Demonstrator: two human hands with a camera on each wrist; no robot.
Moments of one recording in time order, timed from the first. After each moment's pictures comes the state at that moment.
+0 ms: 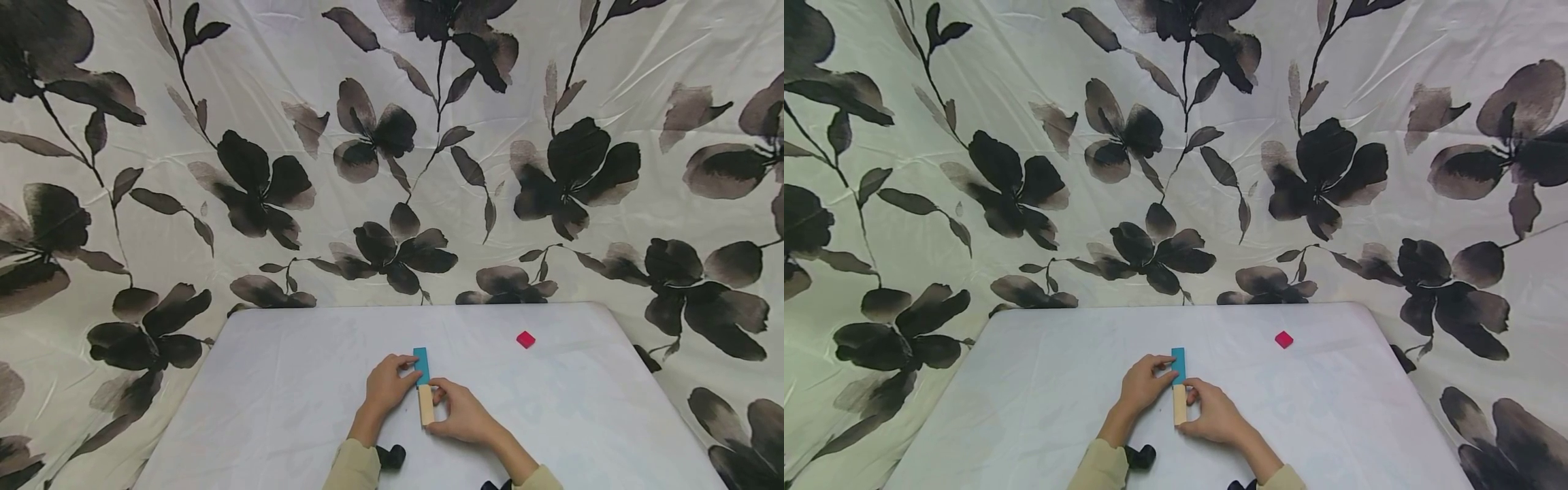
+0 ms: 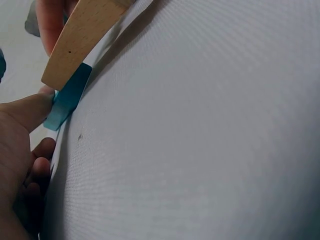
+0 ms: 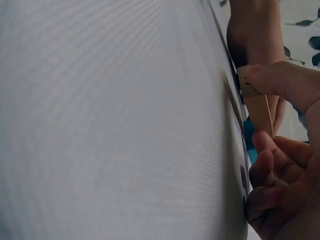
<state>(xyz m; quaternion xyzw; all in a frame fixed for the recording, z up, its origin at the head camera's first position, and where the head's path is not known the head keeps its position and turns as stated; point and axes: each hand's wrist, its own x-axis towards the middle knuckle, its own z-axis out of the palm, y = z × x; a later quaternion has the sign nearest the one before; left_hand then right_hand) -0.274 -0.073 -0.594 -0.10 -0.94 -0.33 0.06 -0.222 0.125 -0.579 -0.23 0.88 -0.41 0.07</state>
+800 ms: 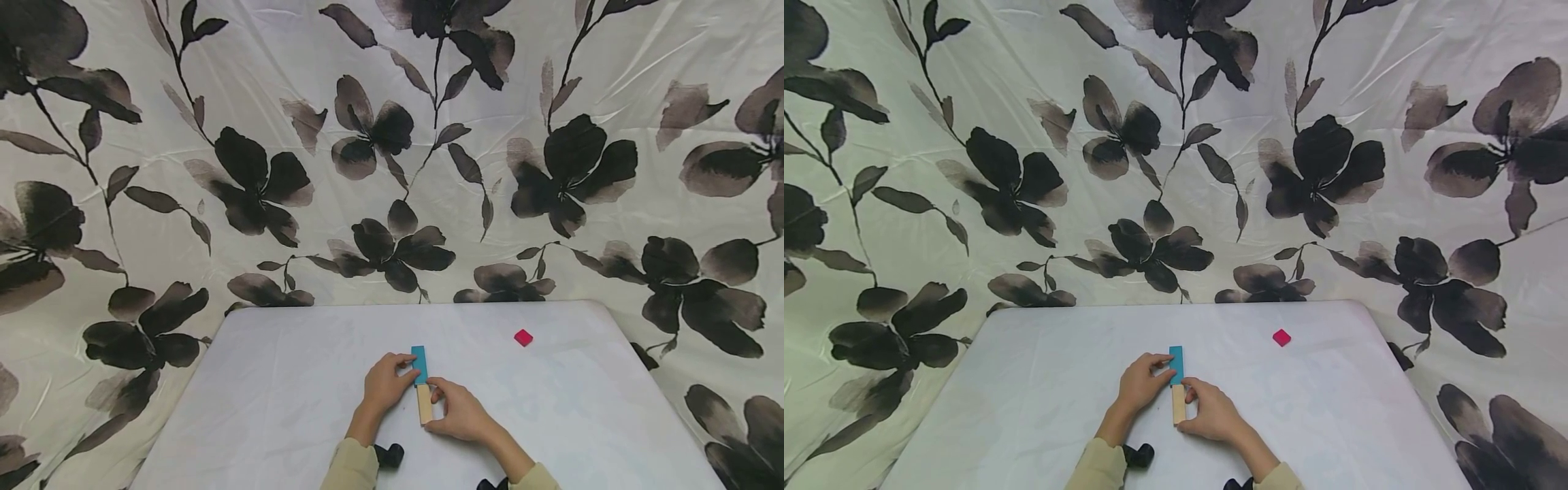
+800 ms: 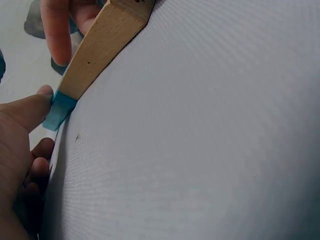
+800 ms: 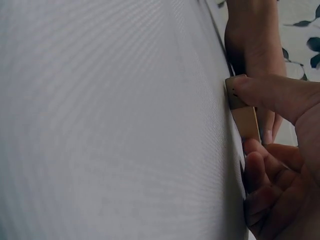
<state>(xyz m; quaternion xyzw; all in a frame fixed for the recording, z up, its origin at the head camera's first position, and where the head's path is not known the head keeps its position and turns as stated) -0.271 -0.071 -0.597 -0.09 -0.93 -0.33 0.08 -0.218 0.126 -0.581 -0.22 0.89 -0.38 0.07</state>
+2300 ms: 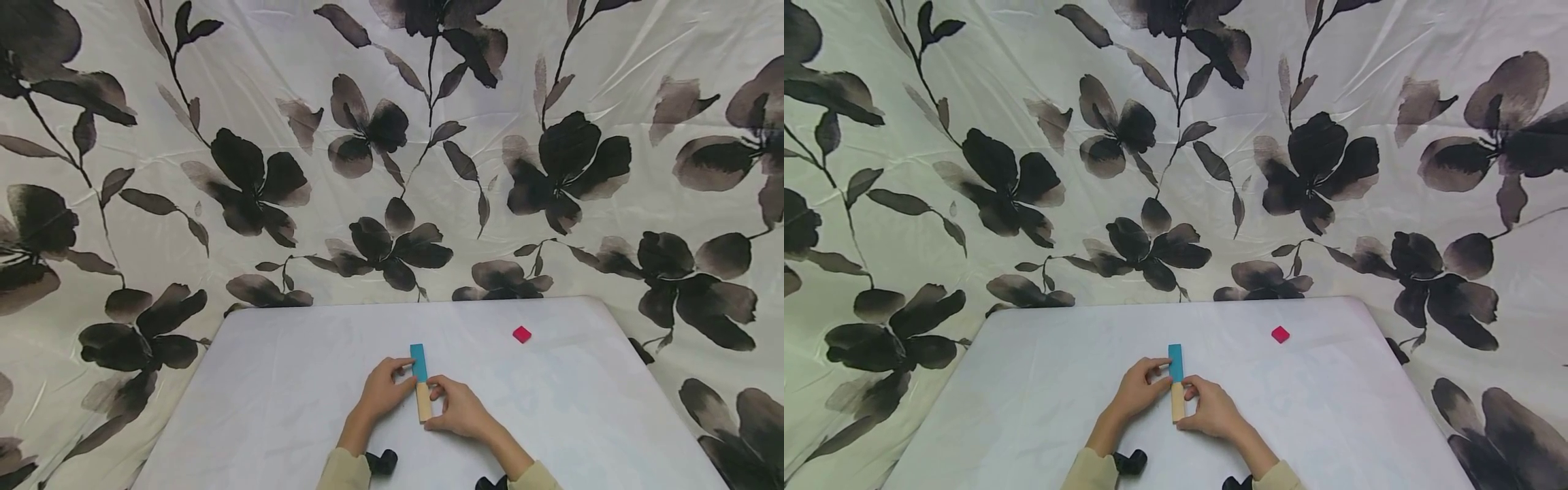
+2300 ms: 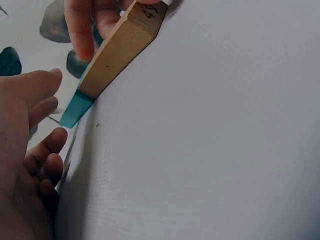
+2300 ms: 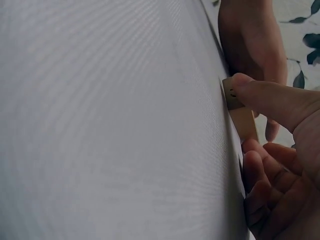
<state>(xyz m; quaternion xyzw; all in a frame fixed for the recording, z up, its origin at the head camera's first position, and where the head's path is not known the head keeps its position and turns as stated) -0.260 -0.081 -0.598 -0.13 -0.91 -0.40 0.03 -0.218 0.127 -0.580 -0.19 0.88 -0.42 0.09</state>
